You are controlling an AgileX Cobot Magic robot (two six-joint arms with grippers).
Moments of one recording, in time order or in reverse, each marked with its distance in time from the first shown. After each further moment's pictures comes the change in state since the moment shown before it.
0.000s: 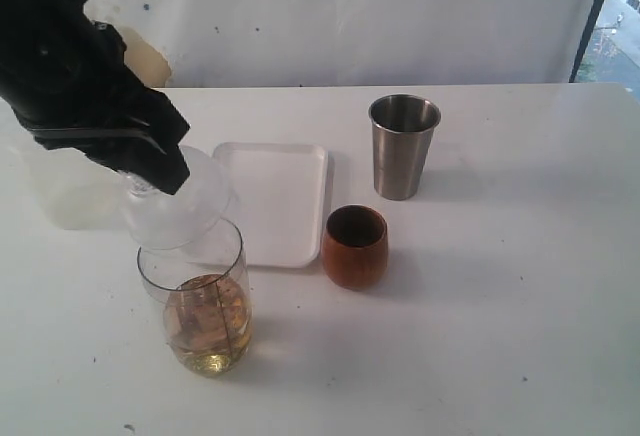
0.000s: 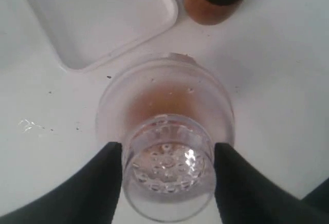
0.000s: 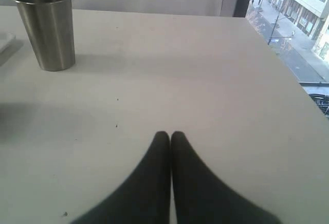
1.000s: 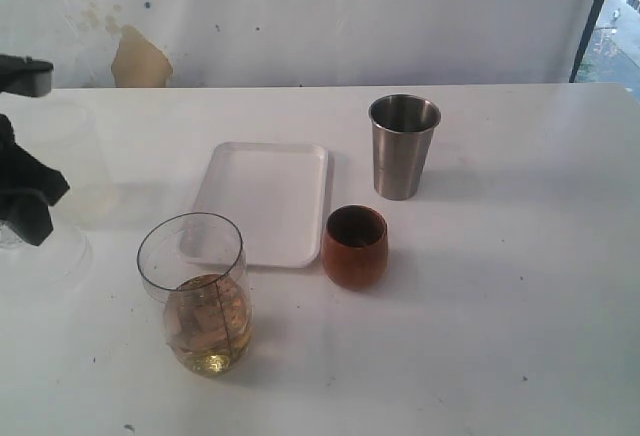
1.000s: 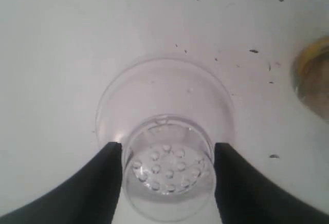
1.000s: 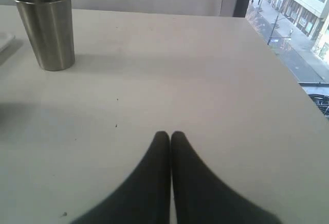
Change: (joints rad) left arm 0.375 0.096 0.181 0.105 -0.037 0.101; right arm 0.000 0.000 0.000 -0.002 0.000 0.000
